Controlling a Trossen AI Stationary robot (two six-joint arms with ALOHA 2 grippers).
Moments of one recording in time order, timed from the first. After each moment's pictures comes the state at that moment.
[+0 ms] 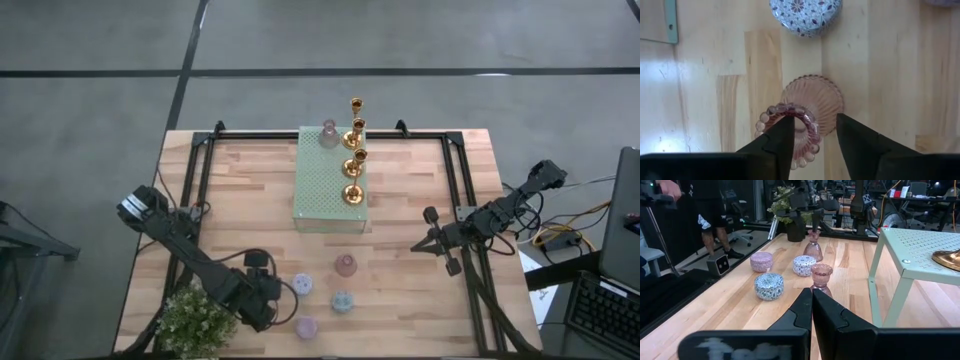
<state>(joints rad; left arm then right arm) -0.70 1.70 1.23 -0.94 -0.30 -0.64 0.60 0.16 0.03 0.00 0.31 0.07</state>
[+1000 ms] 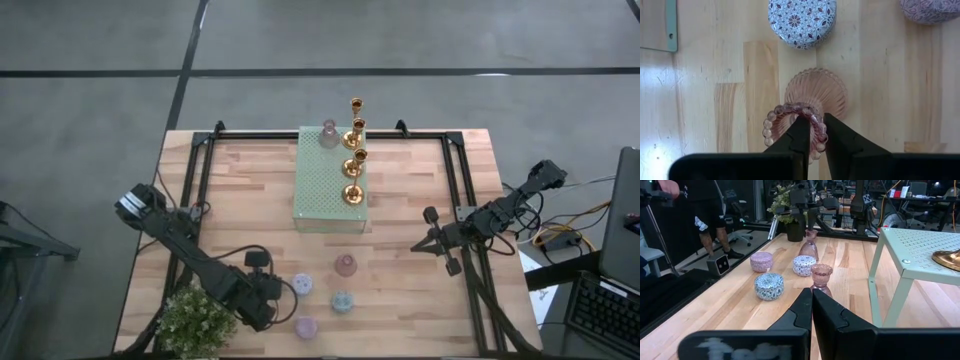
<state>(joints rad) -0.70 1.67 1.23 -0.91 -0.30 -0.63 0.60 0.16 0.03 0.00 0.31 0.07</state>
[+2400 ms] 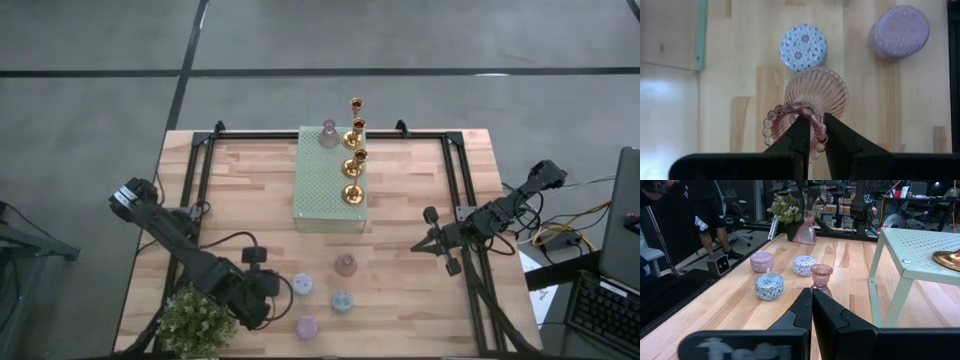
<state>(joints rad) -0.70 1.60 1.37 -1.02 -0.32 -0.64 0.60 0.16 0.03 0.00 0.31 0.07</state>
